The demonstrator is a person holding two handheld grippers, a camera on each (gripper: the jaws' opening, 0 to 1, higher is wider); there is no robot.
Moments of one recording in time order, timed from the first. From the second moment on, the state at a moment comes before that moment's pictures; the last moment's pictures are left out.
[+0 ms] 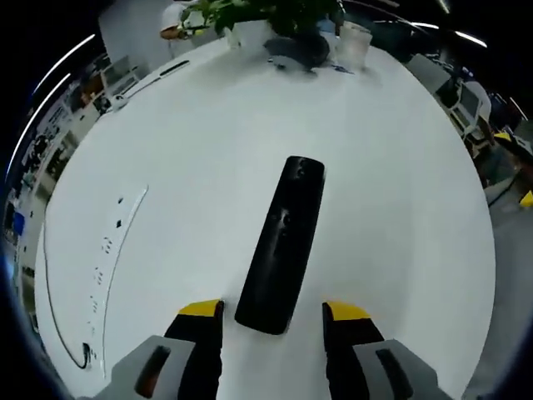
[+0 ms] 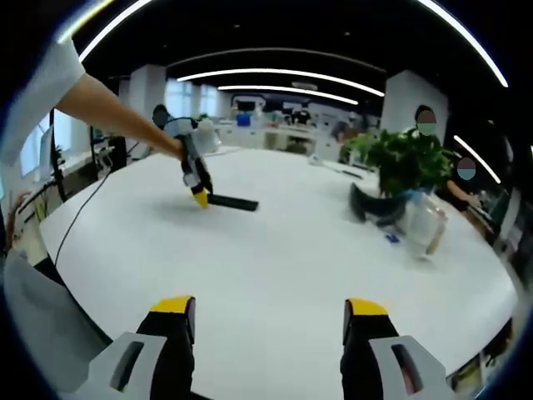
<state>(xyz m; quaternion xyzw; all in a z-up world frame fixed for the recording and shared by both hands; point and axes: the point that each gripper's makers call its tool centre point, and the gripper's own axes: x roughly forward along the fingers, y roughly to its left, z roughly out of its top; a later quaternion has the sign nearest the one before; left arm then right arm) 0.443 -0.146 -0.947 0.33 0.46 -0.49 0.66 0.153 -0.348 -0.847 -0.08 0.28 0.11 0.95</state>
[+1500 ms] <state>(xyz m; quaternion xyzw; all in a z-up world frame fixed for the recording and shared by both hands) 0.377 -0.141 -0.949 0.43 0.48 -0.50 0.58 0.152 -0.347 -0.837 -0.08 0.26 0.11 0.96</state>
